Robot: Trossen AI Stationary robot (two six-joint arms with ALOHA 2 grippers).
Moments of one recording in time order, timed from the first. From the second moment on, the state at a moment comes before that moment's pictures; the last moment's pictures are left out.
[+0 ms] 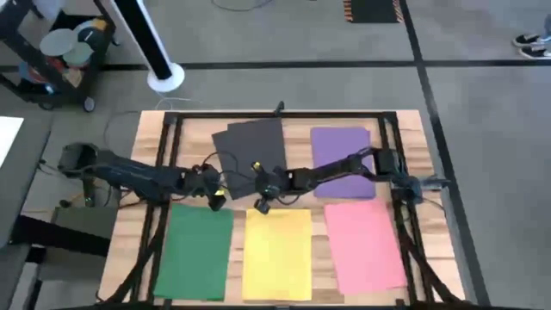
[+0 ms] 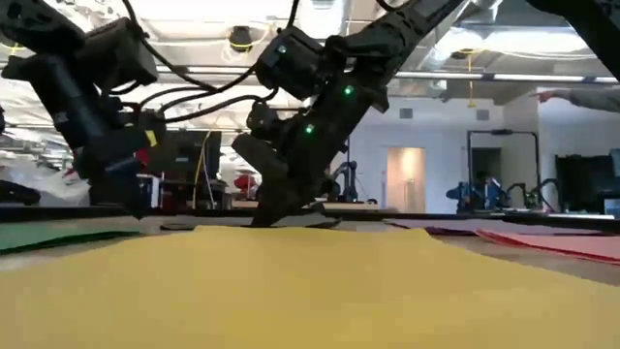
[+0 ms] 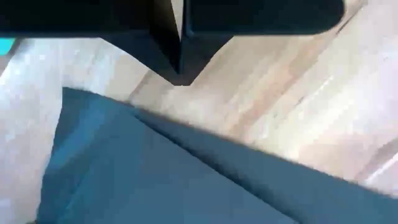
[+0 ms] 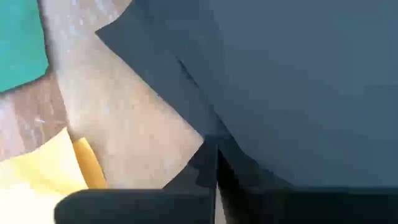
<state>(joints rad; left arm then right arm) -0.06 1.05 0.36 -0.40 -0.34 -0.69 0.01 2.20 1.46 -0.16 0.19 0.43</state>
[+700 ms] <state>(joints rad) -0.04 1.08 0.36 -0.48 -0.64 -0.94 -0.01 2.13 1.46 -0.21 0.37 0.42</state>
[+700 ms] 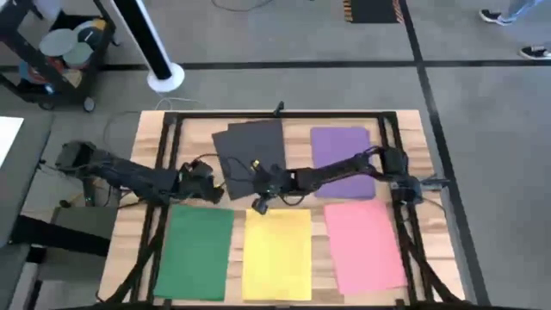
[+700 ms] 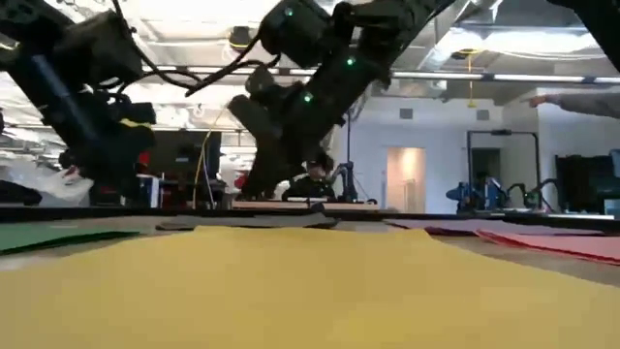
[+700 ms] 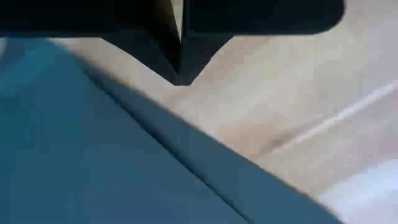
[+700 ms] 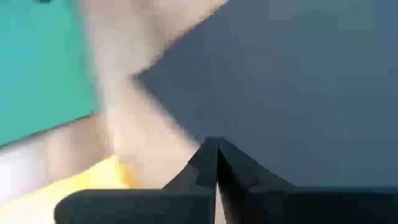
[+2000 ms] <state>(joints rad) 0.47 1.39 0.36 0.10 -0.42 -0.58 -0.21 2.16 1.36 -0.22 0.58 0.79</state>
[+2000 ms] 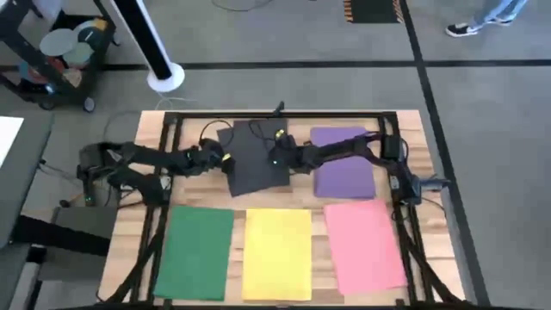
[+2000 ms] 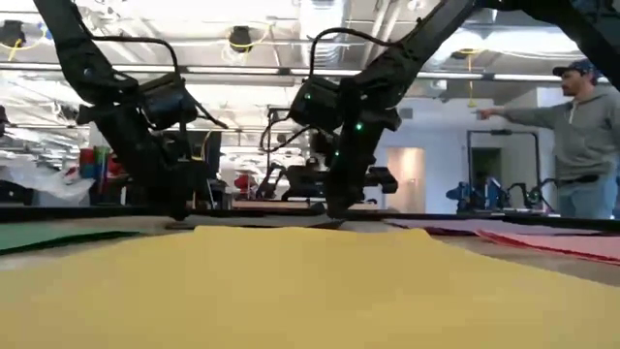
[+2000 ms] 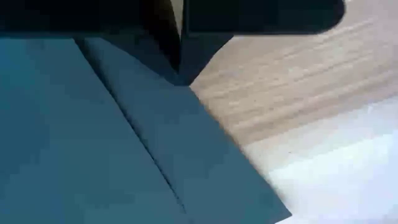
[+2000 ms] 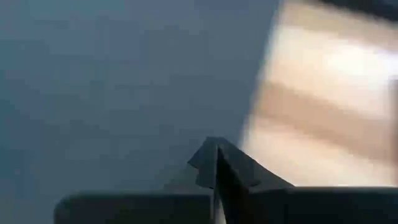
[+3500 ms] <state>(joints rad) 0.61 1.43 0.37 0.12 -0.42 -0.53 -0.23 2.17 1.35 -0.20 0.59 0.78</state>
